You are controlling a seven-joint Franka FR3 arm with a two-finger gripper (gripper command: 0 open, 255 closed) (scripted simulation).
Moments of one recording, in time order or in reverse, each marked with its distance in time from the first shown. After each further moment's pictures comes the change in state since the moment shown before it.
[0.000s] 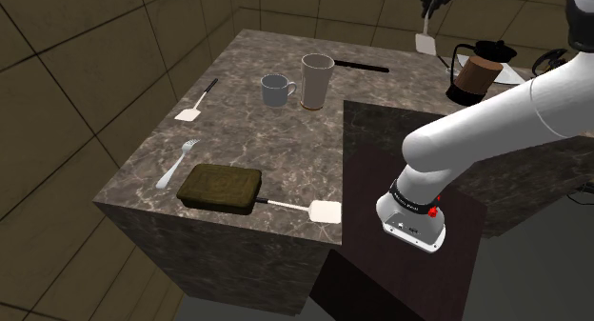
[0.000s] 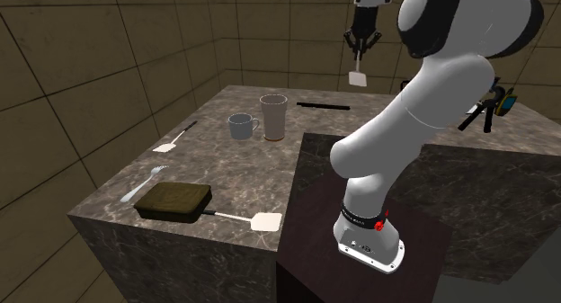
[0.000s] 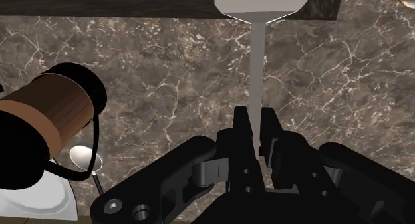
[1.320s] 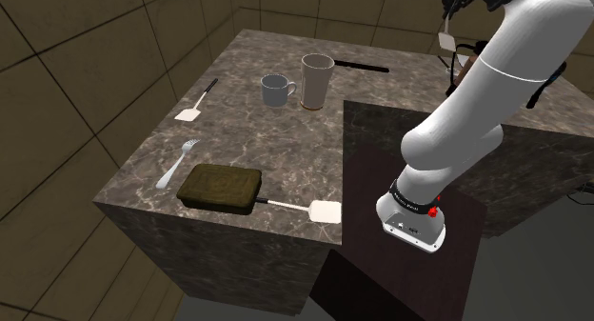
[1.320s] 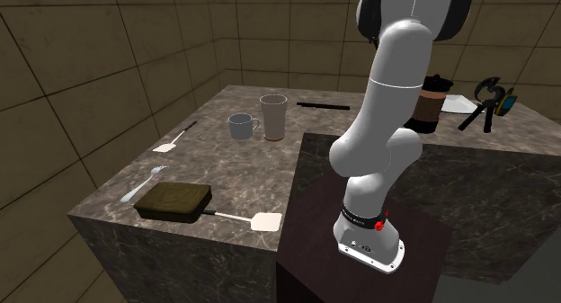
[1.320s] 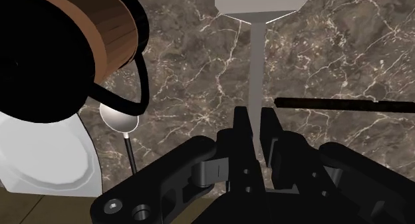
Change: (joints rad) arm -0.059 0.497 -0.326 0.379 0.177 0.098 -0.413
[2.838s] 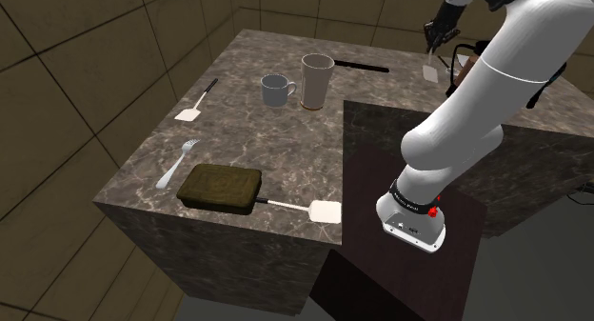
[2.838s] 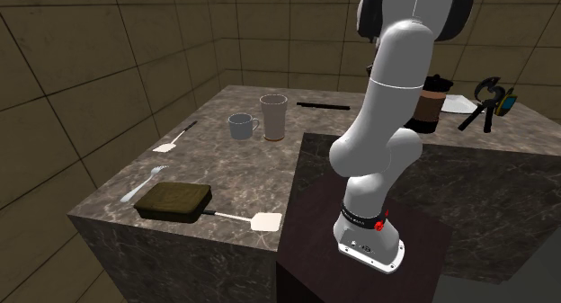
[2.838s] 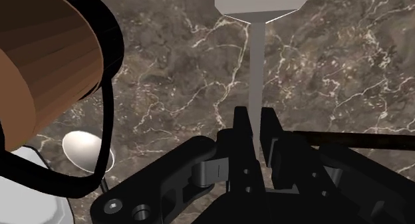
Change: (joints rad) arm 0.000 -0.010 0.000 -0.321 -0.007 0.313 0.004
